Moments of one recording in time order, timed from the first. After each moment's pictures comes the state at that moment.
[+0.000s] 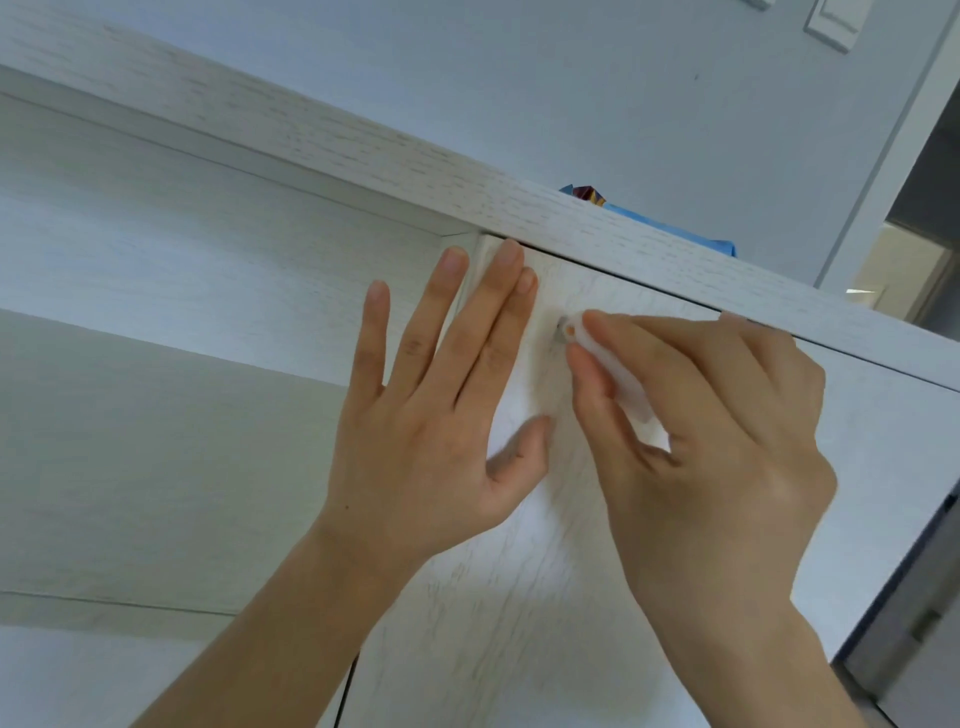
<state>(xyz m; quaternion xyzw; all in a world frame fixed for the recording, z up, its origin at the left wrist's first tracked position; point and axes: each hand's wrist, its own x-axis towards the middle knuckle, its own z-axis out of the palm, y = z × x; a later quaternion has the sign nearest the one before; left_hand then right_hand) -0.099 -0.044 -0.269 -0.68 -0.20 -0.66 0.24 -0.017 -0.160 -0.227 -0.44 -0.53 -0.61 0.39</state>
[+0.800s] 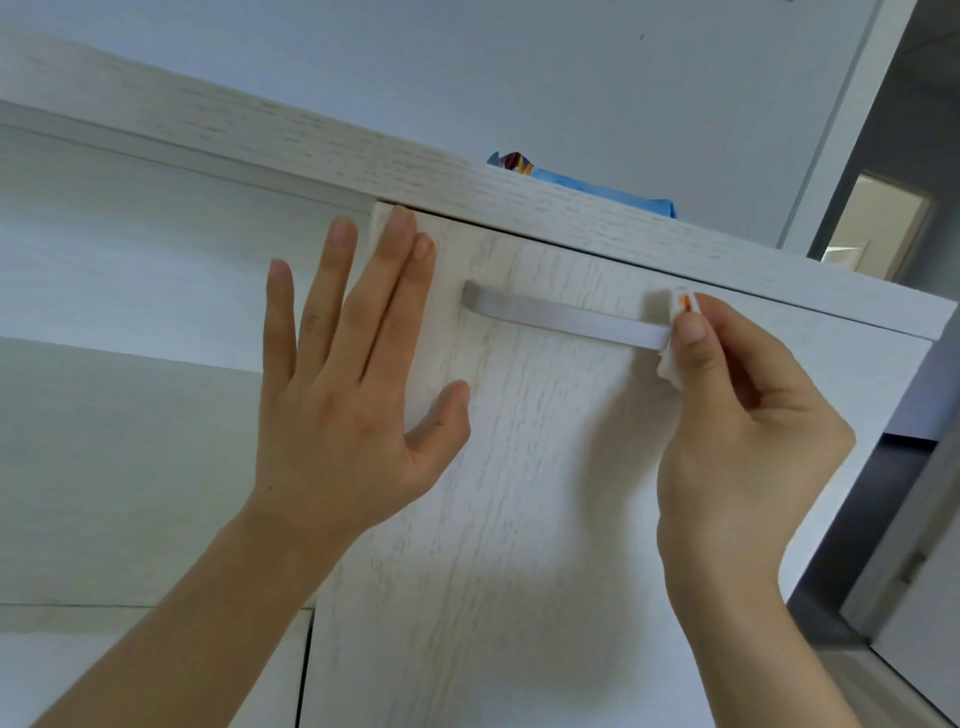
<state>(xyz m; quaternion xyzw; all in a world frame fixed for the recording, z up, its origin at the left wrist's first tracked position) -0.098 -0.046 -0.269 -0.69 -0.19 -0.65 0.24 0.019 -0.185 -0.230 -0.45 -0.36 -0.22 0.79</state>
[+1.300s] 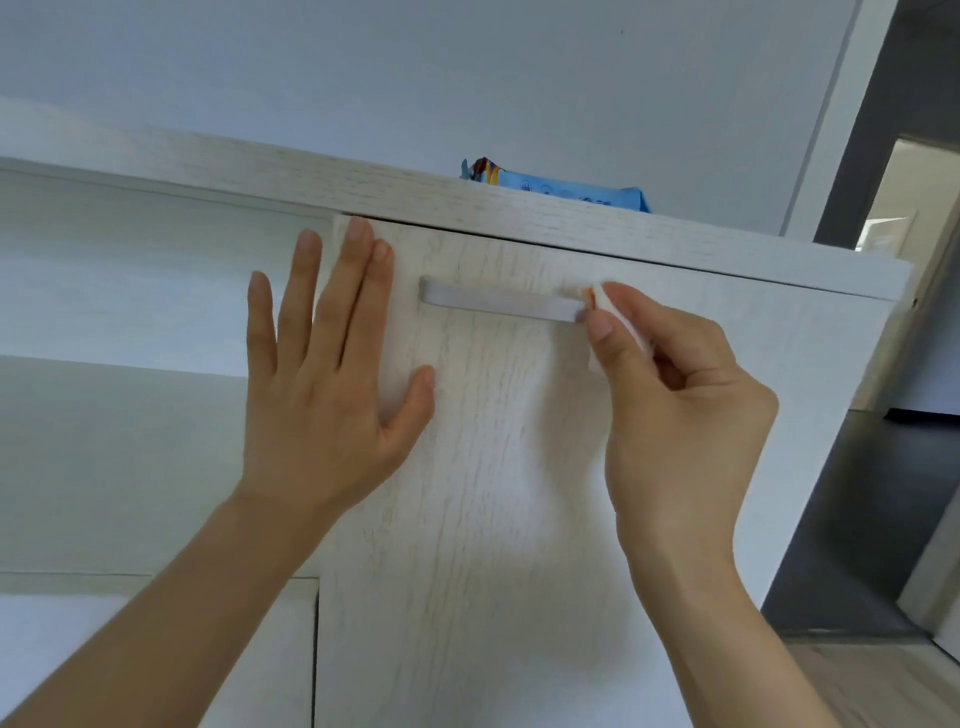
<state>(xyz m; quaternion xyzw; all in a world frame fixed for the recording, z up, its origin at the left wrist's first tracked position) -0.106 -0.056 -0.269 -0.72 -0.25 -0.60 0.25 0.009 -0.205 -0.233 -0.47 -0.41 -0.13 0.77</state>
